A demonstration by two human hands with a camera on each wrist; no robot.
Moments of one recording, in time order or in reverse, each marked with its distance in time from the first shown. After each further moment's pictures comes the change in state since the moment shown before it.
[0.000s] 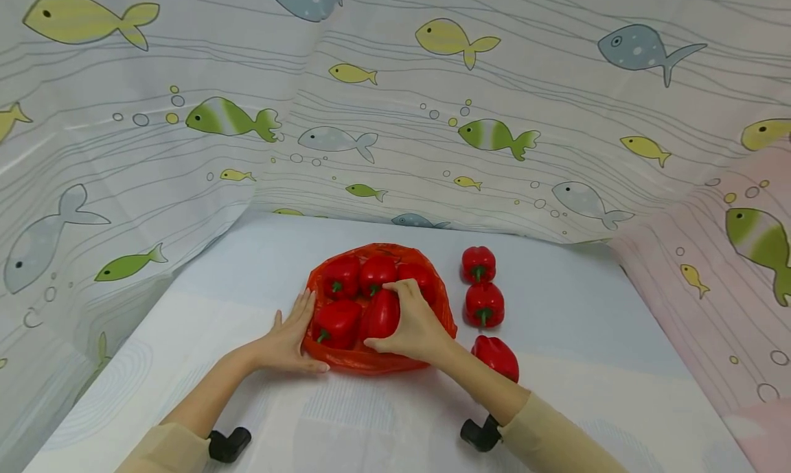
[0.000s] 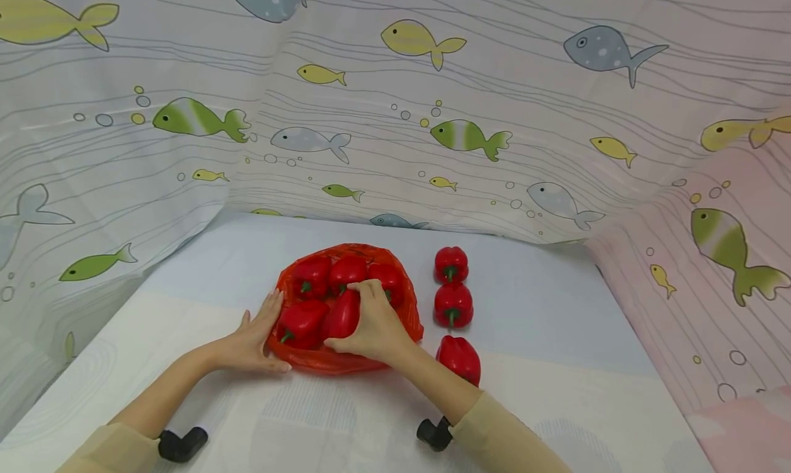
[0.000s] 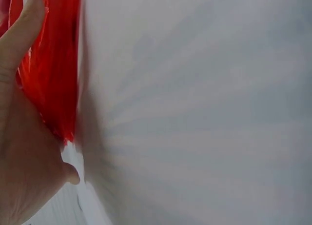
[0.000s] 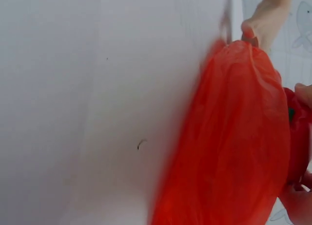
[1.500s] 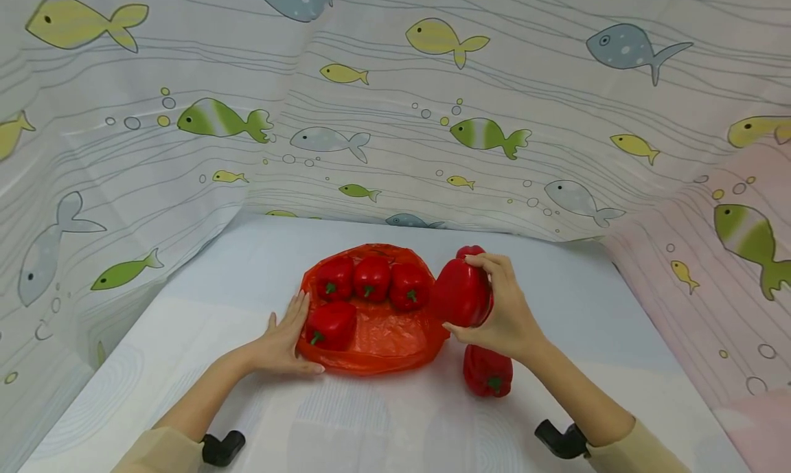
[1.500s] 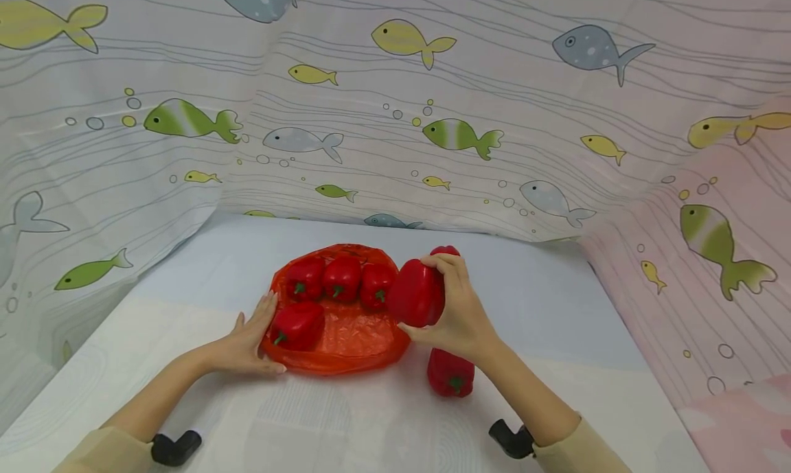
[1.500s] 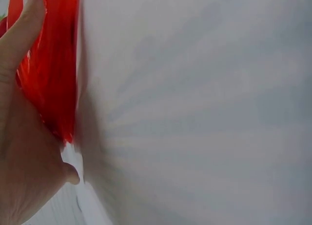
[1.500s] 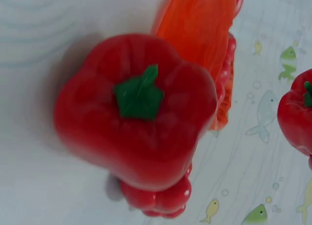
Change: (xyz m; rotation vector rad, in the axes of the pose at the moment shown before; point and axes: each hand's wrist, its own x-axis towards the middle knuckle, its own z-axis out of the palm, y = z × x) left_hand 0.002 0.000 0.001 0.015 -0.007 -0.019; right_hand -0.054 0.030 -0.113 -0.078 0.316 -0.298
